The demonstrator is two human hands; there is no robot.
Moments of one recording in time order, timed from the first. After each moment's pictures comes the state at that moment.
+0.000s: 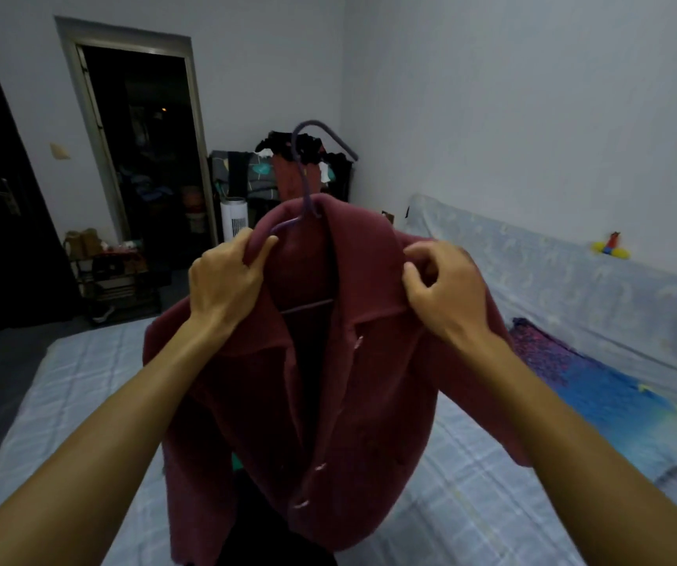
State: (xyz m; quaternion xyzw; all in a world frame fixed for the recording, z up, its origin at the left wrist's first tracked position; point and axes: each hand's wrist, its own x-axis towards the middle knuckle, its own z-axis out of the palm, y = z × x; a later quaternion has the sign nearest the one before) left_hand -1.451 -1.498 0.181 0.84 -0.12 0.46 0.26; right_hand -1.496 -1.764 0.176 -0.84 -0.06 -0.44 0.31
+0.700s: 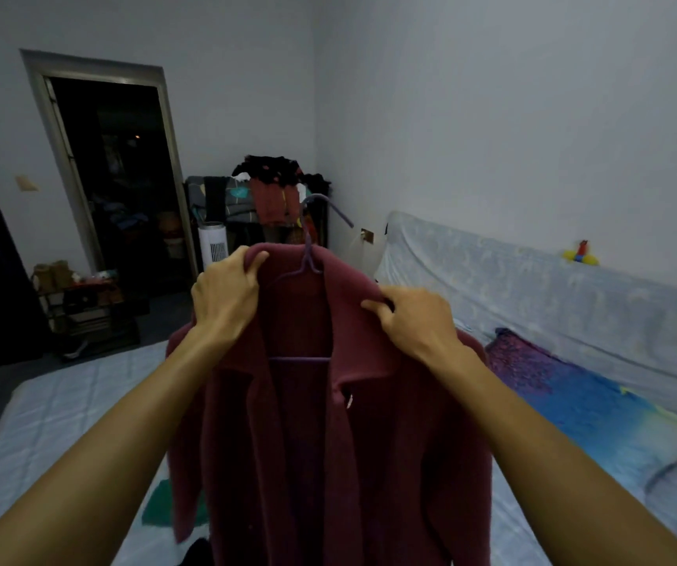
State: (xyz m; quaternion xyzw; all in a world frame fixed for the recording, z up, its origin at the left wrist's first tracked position) left_hand -1.414 -1.524 0.198 0.88 -0.08 0.40 0.26; right_hand -1.474 -1.763 0.178 -0.94 -0.04 -0.33 0.12
